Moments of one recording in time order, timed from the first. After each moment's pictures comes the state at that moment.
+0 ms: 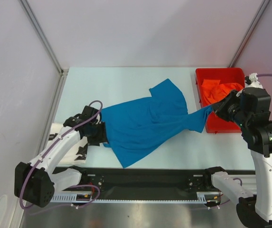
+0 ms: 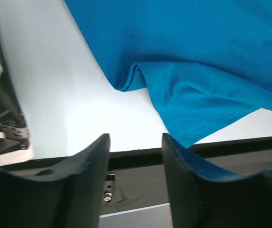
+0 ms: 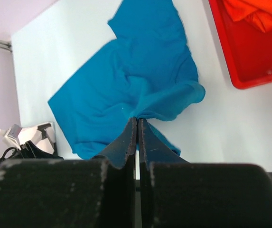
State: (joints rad) left arm -0.33 1.11 0.81 -0.92 0.08 -0.48; right arm 0.17 0.92 1.57 -1.15 0.07 0.60
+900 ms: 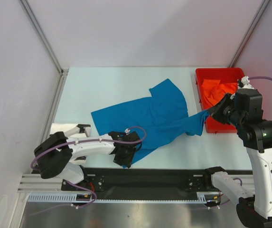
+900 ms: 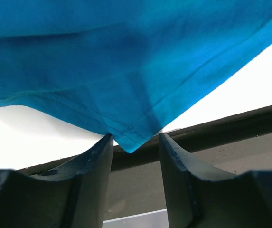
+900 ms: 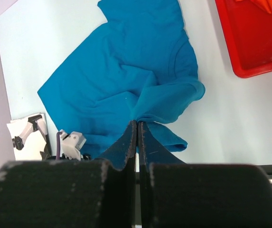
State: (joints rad) left arm -1.05 1.47 0.77 -0.71 -0.02 -0.76; right arm 0.17 0.91 1.48 -1.16 0.04 0.60
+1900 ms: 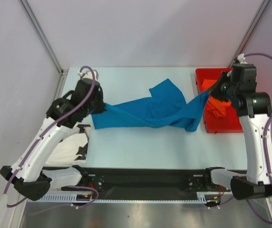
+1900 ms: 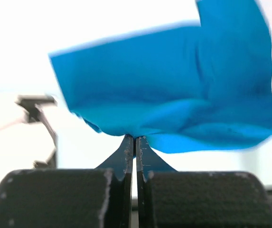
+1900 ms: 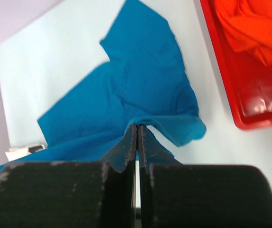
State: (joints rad) left arm -0.63 1.16 1.46 -1.07 -0.33 -0.56; right arm 0.08 1.16 1.62 -1.05 0.00 0.52
